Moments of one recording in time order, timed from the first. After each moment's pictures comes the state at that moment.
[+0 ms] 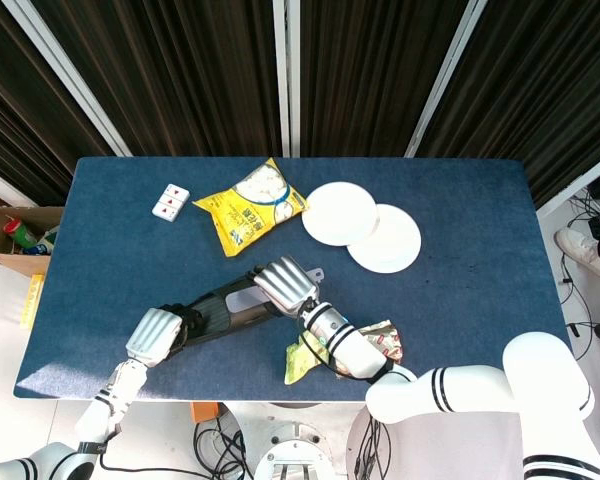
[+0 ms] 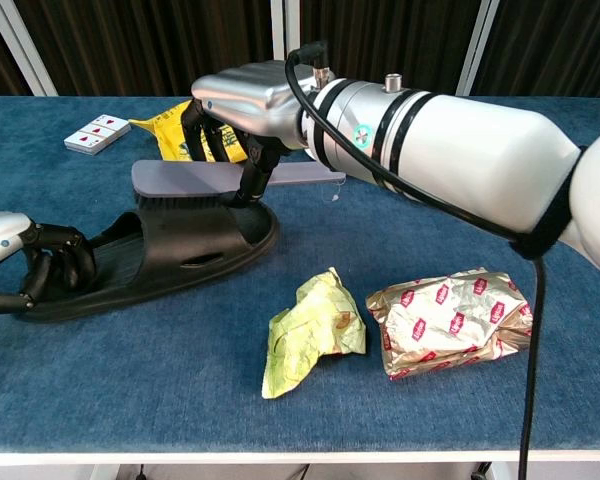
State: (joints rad) left arm -0.35 -1.57 0.05 -1.36 1.53 1.18 0.03; right arm 1.11 -1.71 0.22 -1.60 -0.91 0.93 -0.68
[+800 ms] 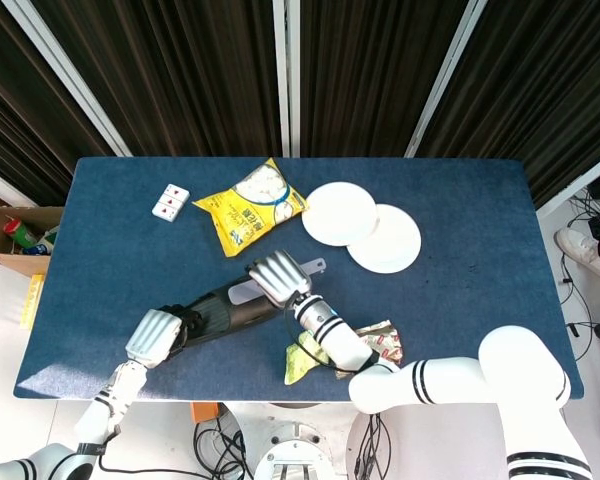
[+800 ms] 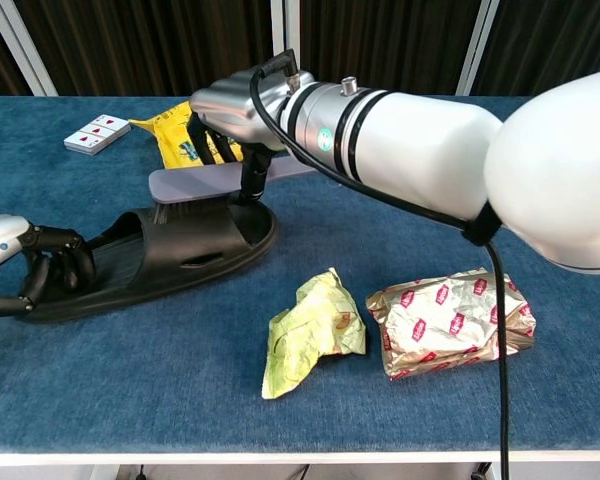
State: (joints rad) left arm -0.35 -1.57 0.06 -1.36 1.53 1.17 0.02; right arm 1.22 -1.77 0.23 -1.48 -0.72 0.94 -0.84
